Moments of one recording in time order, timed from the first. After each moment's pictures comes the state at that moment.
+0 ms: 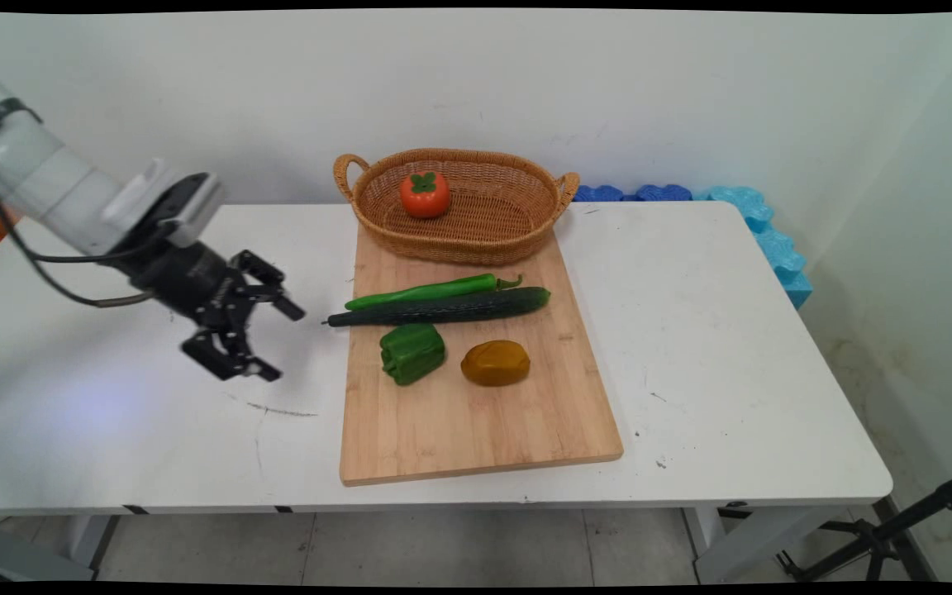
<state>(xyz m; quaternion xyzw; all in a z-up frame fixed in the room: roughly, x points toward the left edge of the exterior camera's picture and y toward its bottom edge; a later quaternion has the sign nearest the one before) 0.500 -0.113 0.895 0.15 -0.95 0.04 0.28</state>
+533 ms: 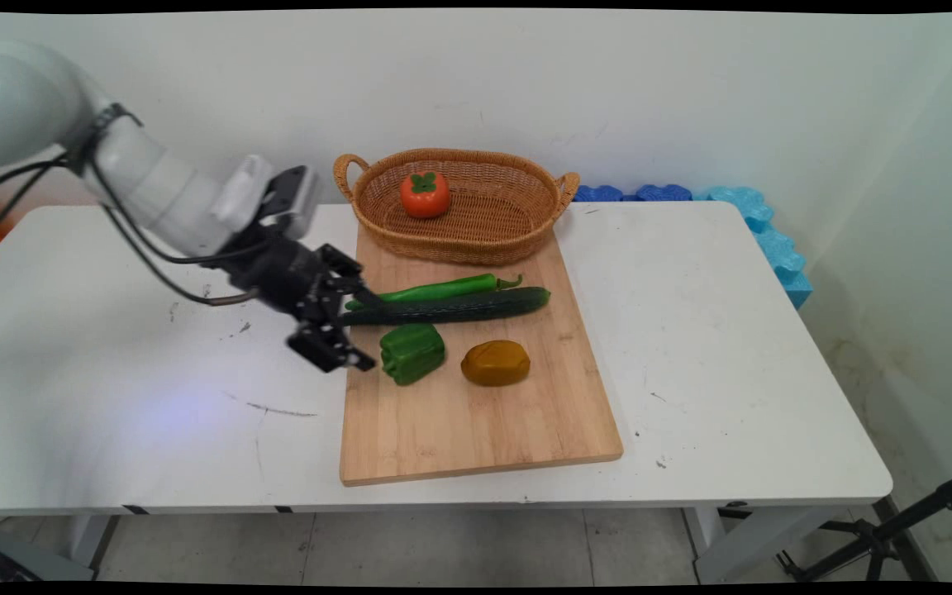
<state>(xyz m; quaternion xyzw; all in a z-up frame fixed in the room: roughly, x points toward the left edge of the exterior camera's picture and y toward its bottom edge) 0.413 -0.144 0.890 0.19 -0.93 0.06 0.30</state>
